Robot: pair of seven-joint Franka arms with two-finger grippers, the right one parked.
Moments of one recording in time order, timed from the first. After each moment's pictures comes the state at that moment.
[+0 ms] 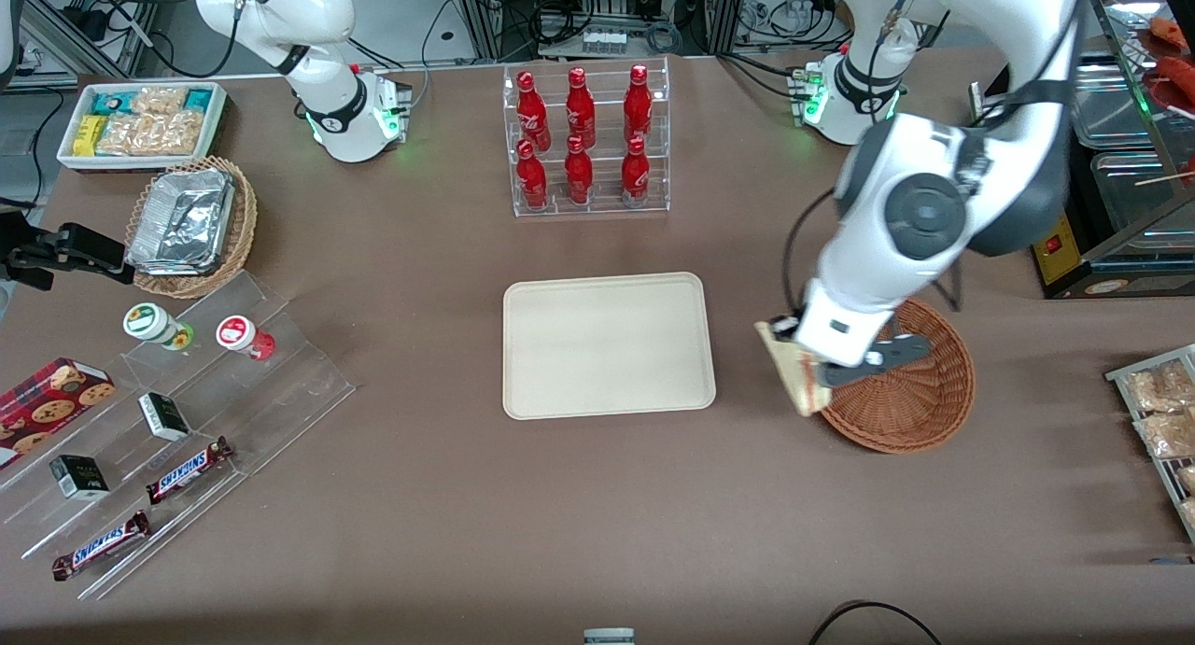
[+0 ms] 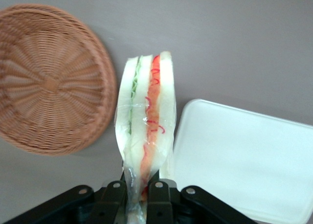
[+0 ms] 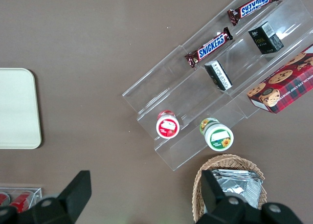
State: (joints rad) arm -0.42 0.33 -0.03 -1.58 -0.04 1.85 -0.69
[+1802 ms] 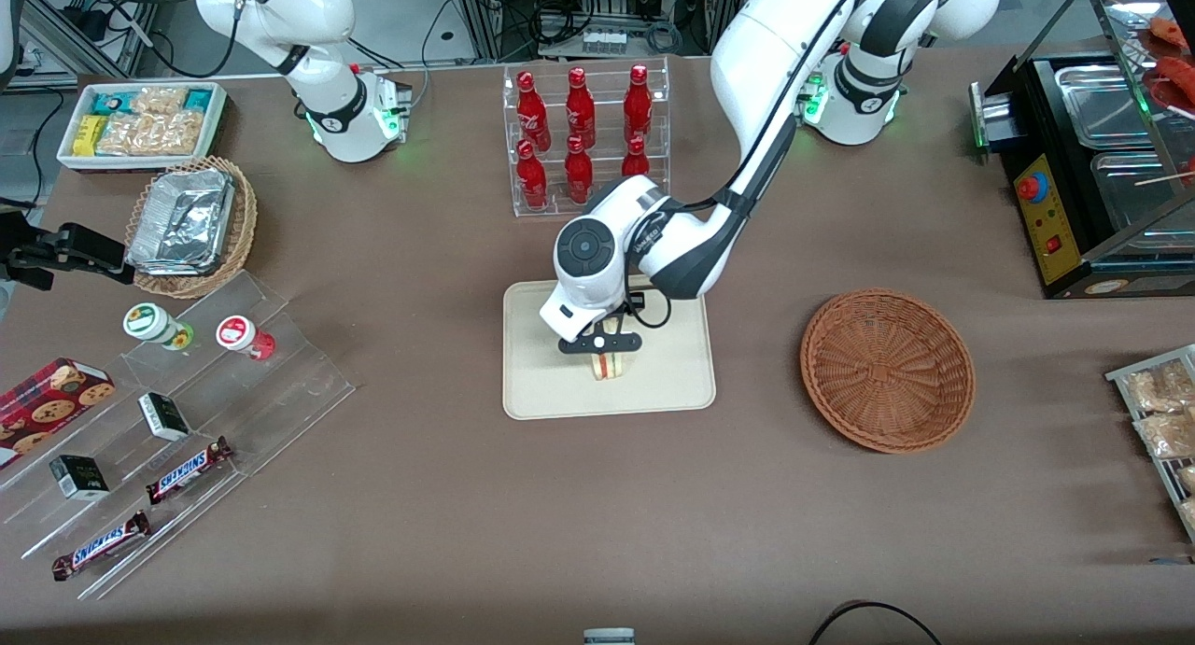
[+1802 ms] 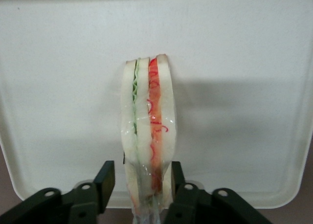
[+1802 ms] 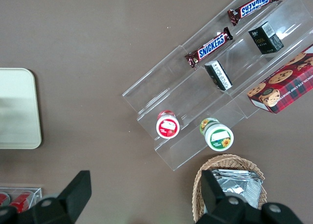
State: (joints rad) arm -0.78 0.76 -0.04 -1.34 -0.06 2.00 -0.81
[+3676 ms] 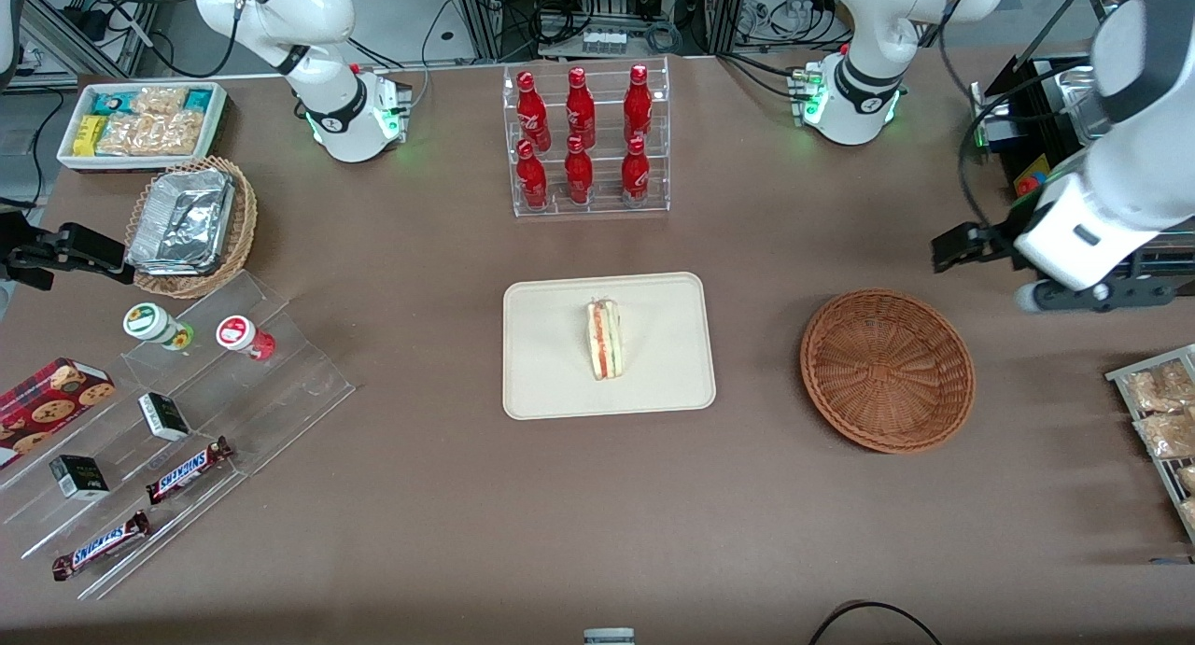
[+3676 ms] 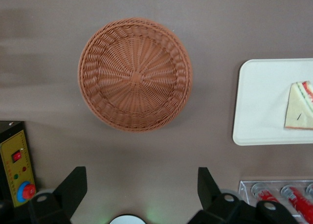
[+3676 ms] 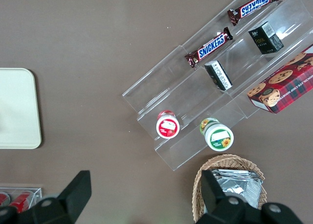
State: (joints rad) arm -0.27 0.06 0.18 -1.57 -0.06 1.49 -0.12
